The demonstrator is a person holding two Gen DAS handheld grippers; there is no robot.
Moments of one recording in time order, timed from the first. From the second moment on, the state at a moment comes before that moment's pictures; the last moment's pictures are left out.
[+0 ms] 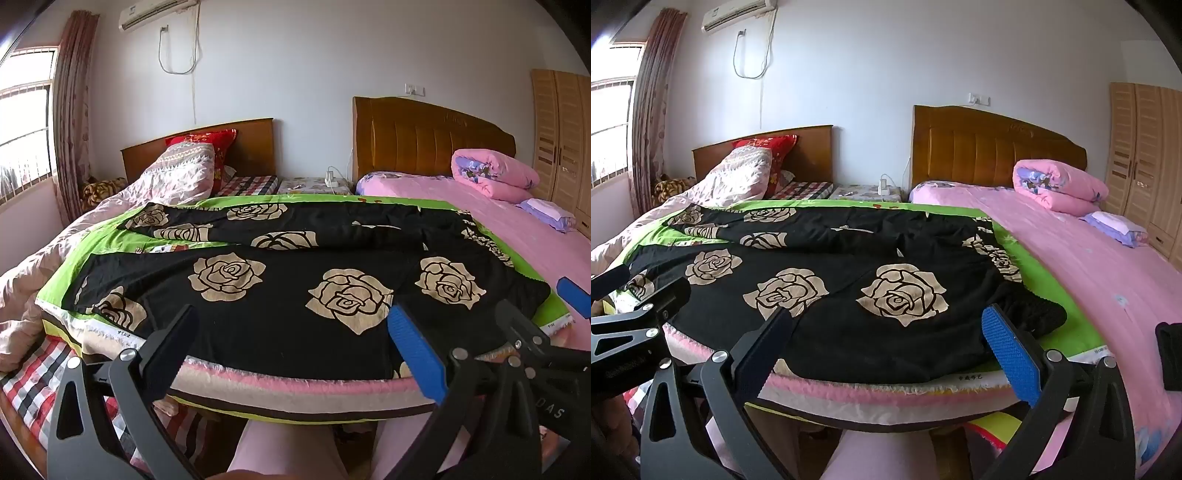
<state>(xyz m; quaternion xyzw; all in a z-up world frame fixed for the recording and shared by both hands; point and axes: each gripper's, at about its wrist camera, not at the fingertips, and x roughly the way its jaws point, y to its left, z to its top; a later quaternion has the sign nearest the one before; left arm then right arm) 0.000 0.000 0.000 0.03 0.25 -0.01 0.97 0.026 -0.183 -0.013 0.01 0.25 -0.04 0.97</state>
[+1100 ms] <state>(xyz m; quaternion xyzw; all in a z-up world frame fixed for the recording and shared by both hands) 0.000 -0.001 -0.010 0.02 0.26 -0.01 0.97 0.026 -0.183 -0.017 0.01 0.26 -0.04 0.97</state>
